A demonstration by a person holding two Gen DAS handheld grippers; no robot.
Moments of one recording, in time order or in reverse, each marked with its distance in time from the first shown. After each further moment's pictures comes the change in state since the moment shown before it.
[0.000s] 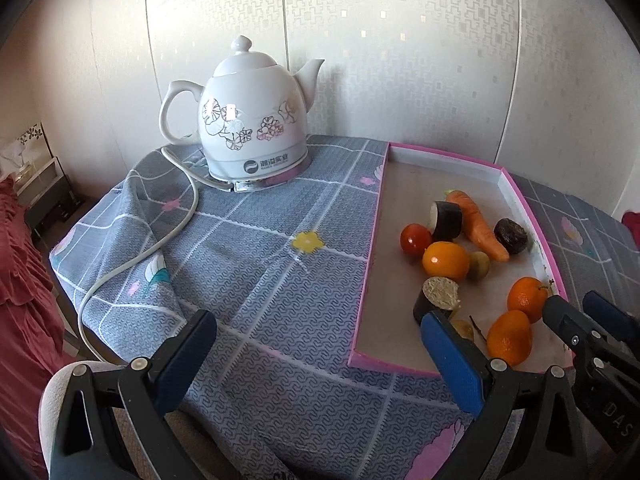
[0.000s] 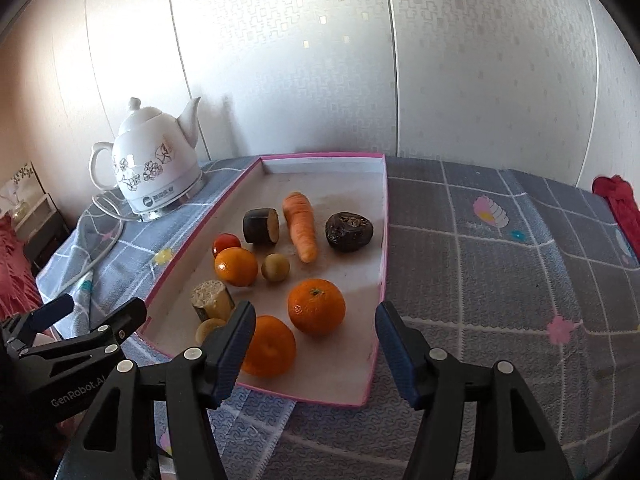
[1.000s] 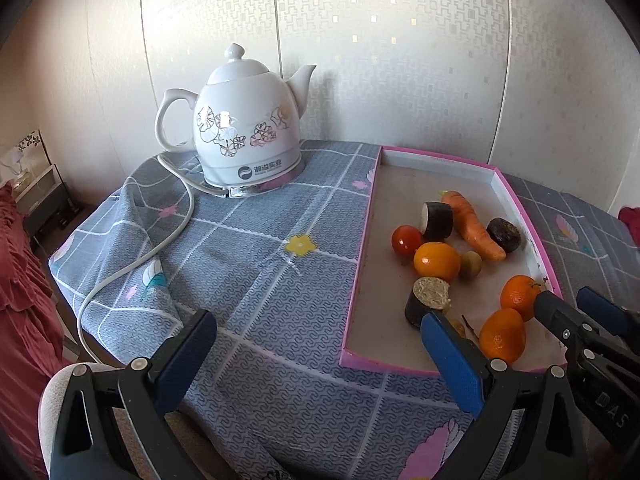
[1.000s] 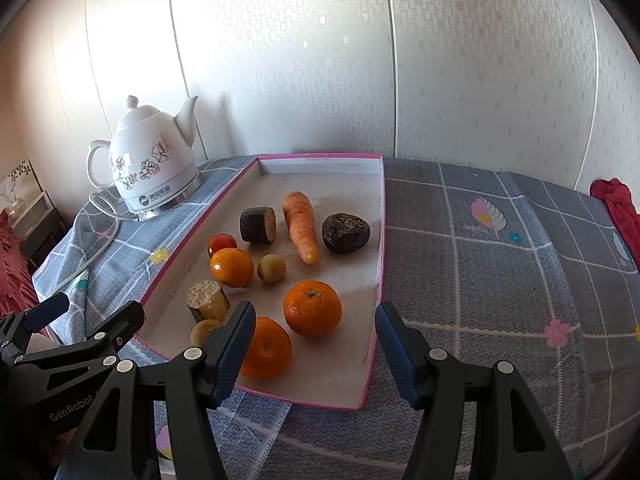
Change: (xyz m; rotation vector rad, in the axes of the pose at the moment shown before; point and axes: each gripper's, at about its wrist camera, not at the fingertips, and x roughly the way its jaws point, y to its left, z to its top) left arm -0.003 -0.005 0.000 0.019 -0.020 -0.011; right arm 0.002 0.000 0.000 0.009 0.002 -0.007
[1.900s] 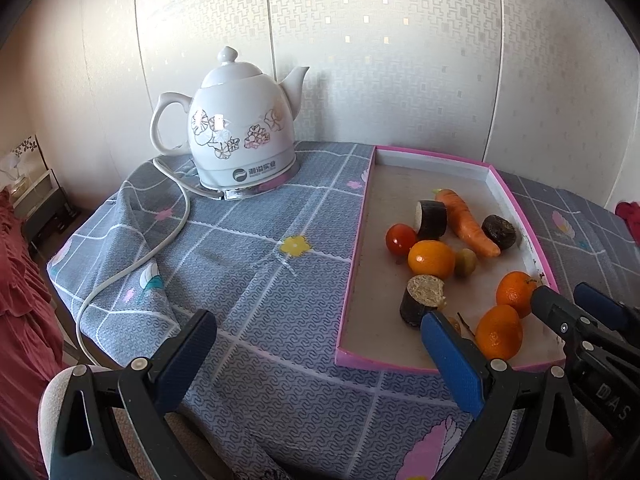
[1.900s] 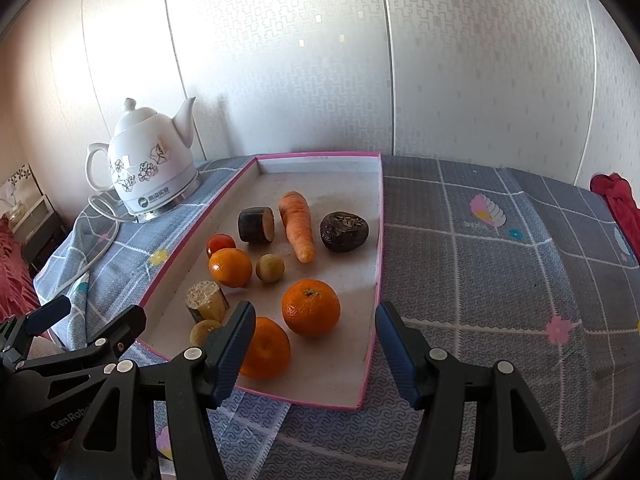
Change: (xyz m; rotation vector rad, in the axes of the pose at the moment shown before) left arm -0.001 -0.004 0.000 0.018 -0.007 -0.008; right arm 0.000 0.000 0.000 0.023 0.000 -0.003
